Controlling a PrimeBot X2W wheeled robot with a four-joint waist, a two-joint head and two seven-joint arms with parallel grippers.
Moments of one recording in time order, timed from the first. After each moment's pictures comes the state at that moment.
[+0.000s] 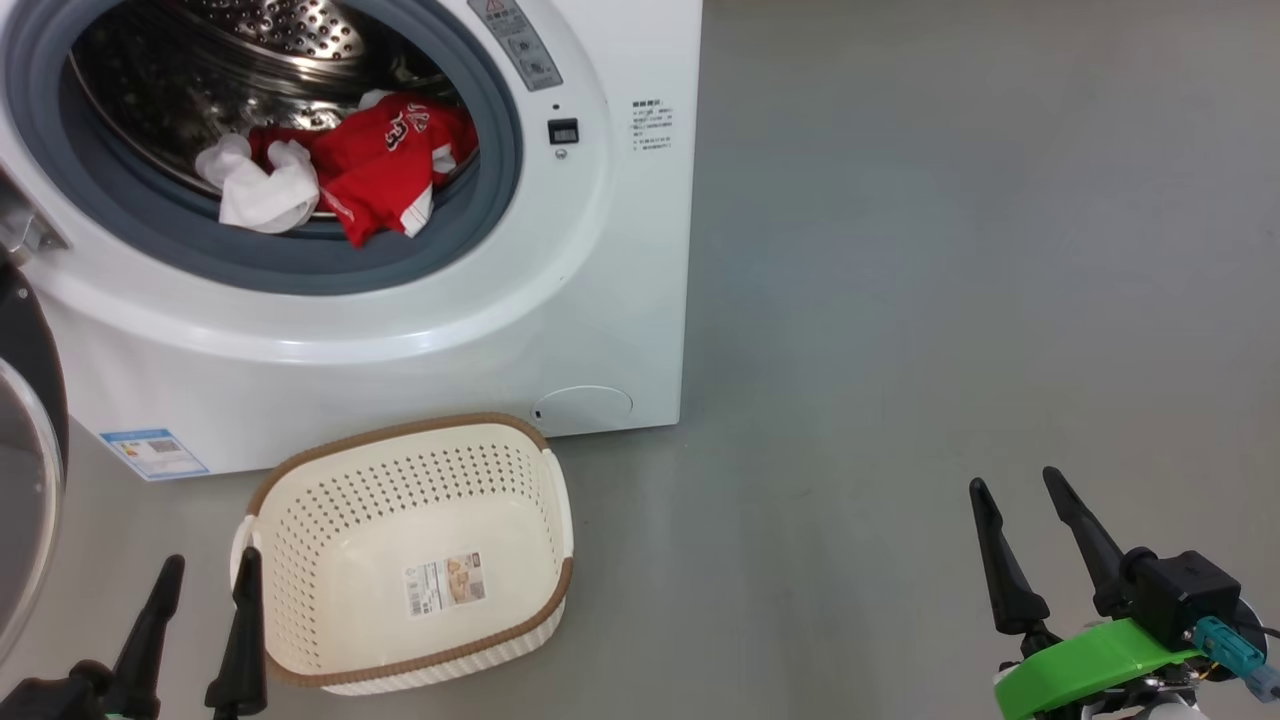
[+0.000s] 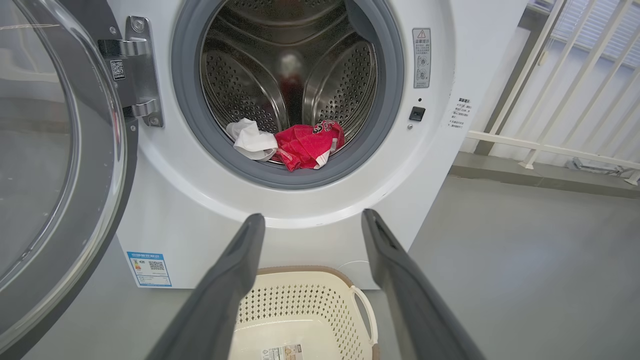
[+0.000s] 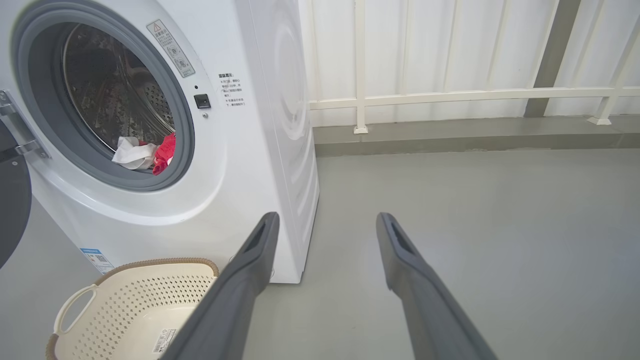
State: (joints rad) left arm 0.02 0.22 -0.04 0.15 -0.48 -0.14 -0.25; right arm -0.06 -0.10 -0.03 0.17 0.19 0.13 -0.25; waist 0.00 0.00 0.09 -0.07
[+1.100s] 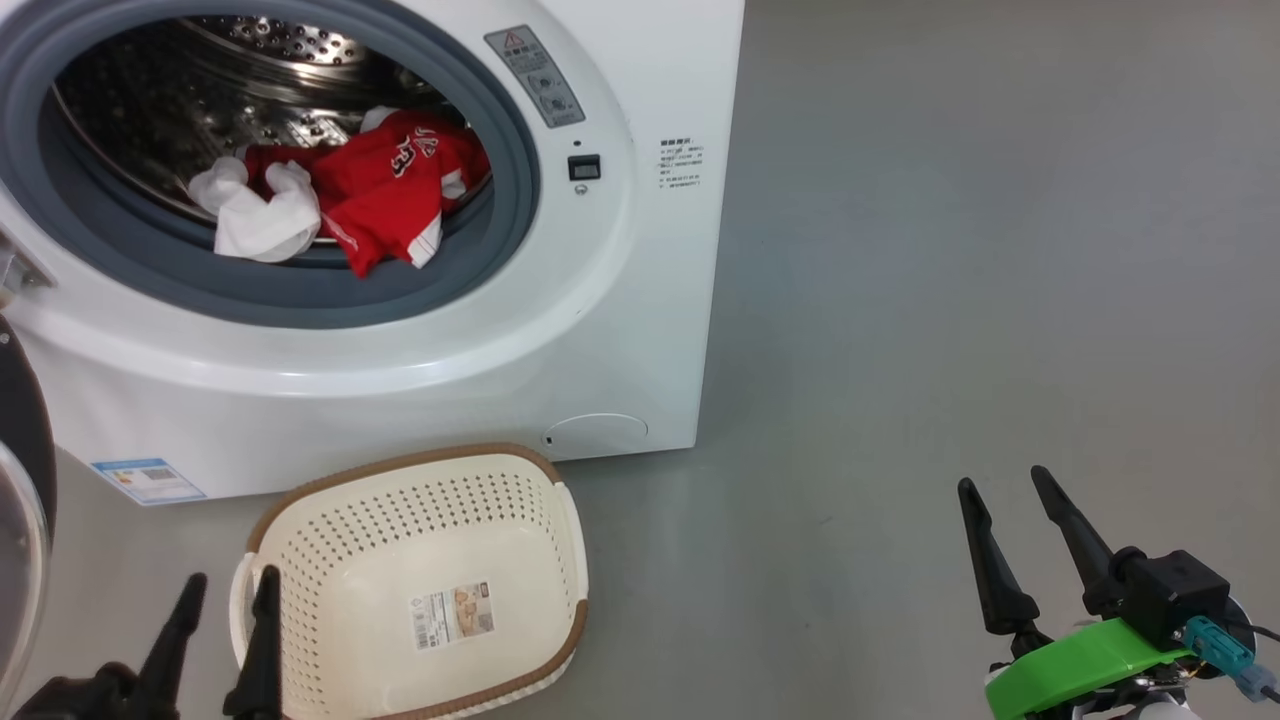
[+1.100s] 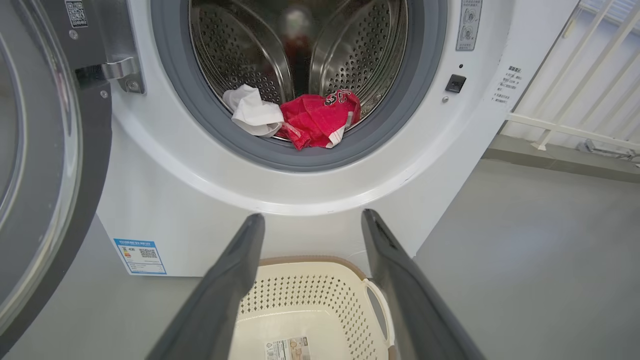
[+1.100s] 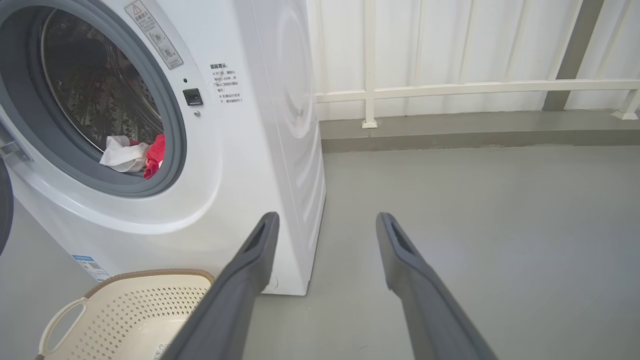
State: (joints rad) left arm 0.01 0.24 -0.09 0.22 -0.51 -0.14 -0.25; right arm -0.06 -0.10 -0.02 0.17 0.19 0.13 -0.25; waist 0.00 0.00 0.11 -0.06
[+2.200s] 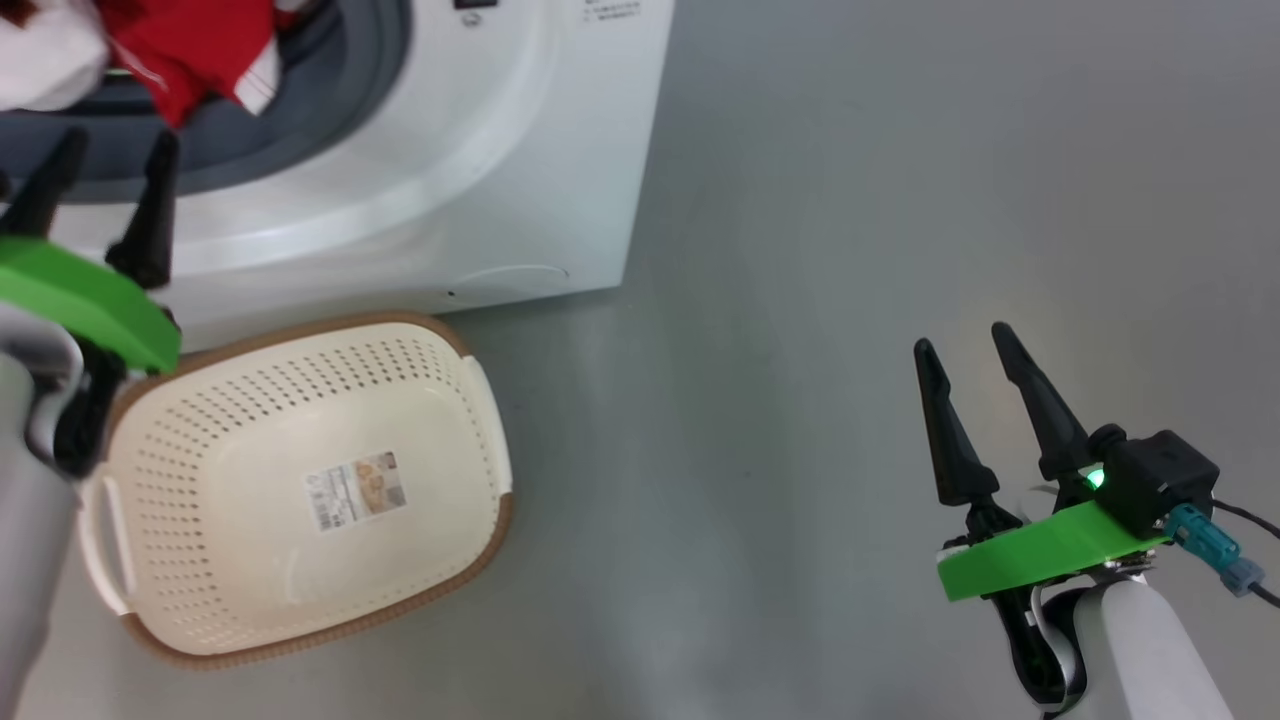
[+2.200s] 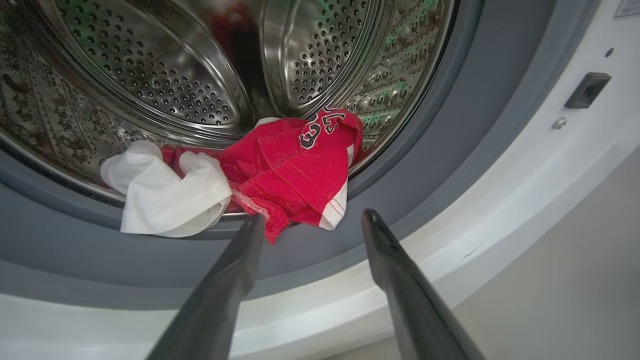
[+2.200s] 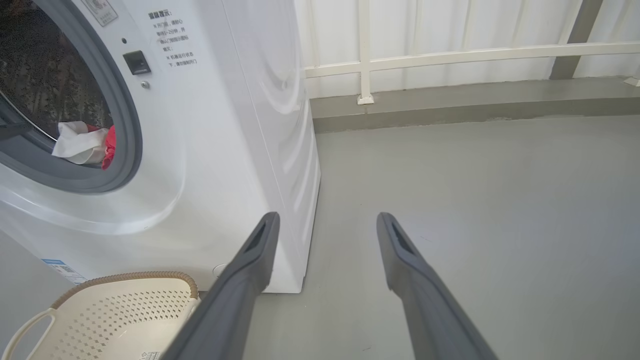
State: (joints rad) left arm -0.94 0.44 -0.56 0.77 -0.72 -0.14 -0.17; right arm -0.25 -0.05 0.03 0.12 0.22 0.13 -0.25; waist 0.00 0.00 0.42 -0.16
